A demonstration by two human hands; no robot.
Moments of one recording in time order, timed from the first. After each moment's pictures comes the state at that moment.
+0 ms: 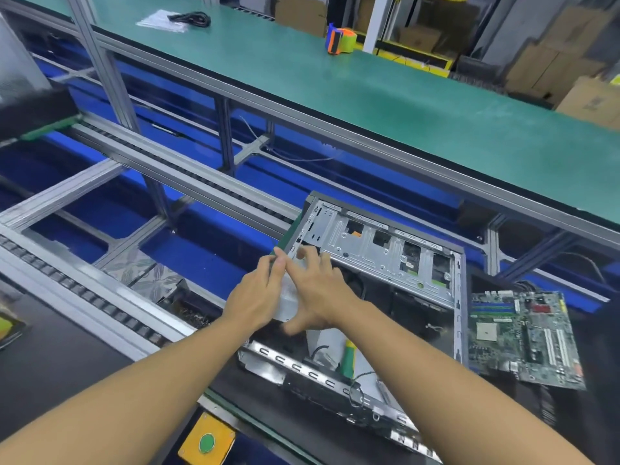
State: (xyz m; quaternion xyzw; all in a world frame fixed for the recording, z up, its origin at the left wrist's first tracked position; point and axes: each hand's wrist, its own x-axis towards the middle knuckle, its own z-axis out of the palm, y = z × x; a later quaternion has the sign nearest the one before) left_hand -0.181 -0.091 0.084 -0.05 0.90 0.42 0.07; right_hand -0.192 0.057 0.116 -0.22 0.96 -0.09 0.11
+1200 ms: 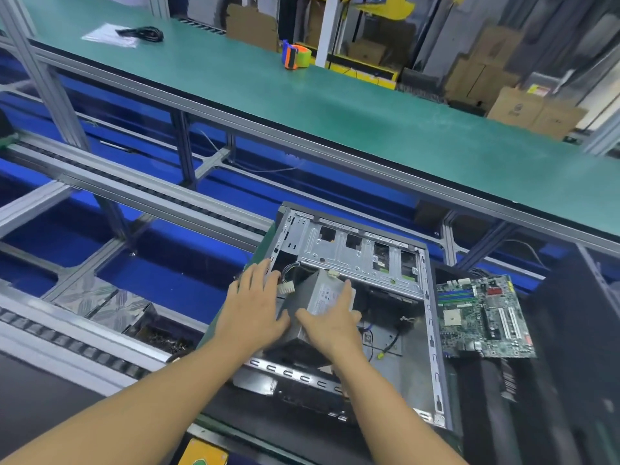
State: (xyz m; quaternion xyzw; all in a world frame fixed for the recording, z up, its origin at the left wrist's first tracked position) left_hand -0.178 -0.084 0.079 0.16 0.98 0.09 -0.01; right_hand -0.132 0.067 0.115 0.30 0.86 -0.40 0.12
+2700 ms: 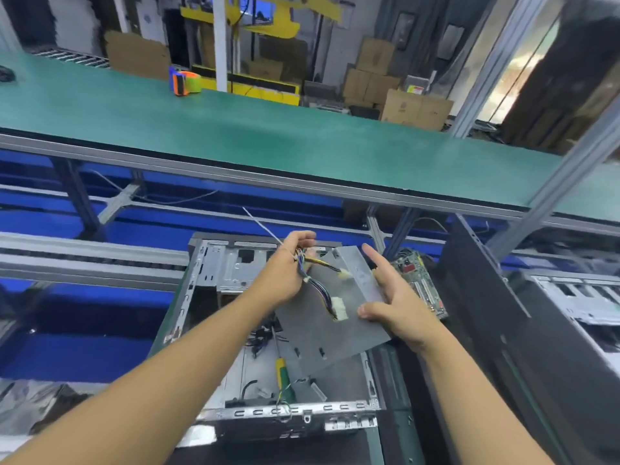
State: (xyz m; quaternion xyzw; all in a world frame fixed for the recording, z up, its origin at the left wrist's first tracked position) left_hand -0.187 0.069 0.223 0.29 0.73 0.60 0.16; right_hand -0.061 0.257 0.205 0.10 0.81 -0.58 -0.03
